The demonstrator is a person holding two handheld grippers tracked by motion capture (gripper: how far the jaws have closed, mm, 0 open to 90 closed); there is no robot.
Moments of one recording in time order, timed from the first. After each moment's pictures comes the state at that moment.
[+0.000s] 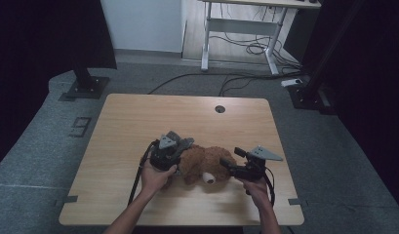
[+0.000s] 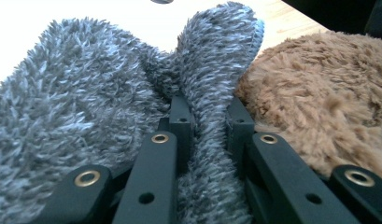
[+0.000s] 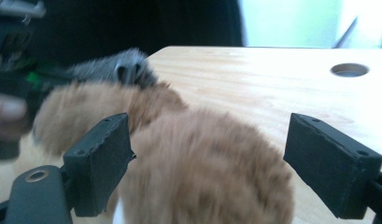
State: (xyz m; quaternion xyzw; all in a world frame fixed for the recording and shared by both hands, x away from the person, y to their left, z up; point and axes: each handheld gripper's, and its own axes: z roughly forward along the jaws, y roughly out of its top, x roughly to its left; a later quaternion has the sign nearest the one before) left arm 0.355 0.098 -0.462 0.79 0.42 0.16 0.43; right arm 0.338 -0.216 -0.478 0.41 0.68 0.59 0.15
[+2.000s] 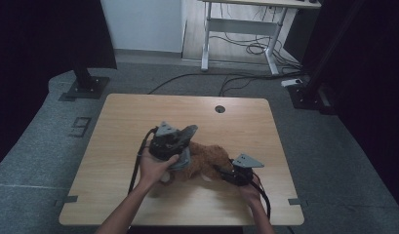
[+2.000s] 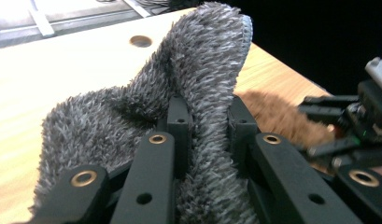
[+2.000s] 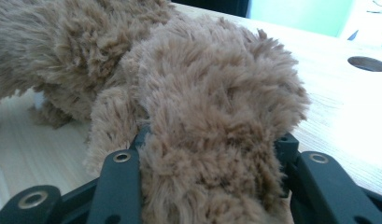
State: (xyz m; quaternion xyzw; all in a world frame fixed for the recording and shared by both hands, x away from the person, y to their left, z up) left arm 0.362 0.081 -0.401 0.79 0.38 0.14 0.46; right arm 0.343 -0.192 -0.526 0.33 0.76 0.53 0.21
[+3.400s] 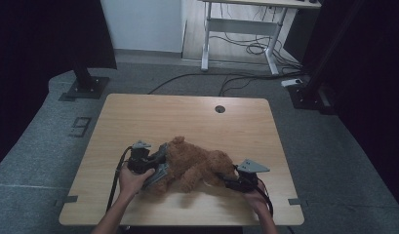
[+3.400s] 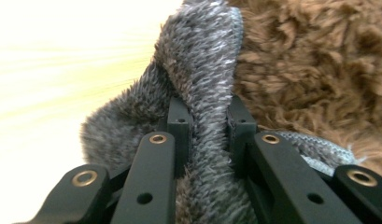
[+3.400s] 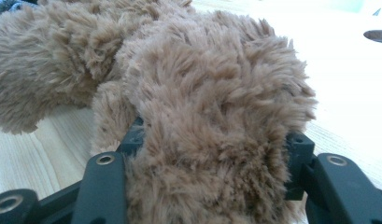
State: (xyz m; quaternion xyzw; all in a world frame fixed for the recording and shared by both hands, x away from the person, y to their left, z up) left arm 0.361 0.170 -0.492 0.76 0.49 0.07 0.42; right arm 0.326 -0.206 -0.529 0.34 0.76 0.52 0.17
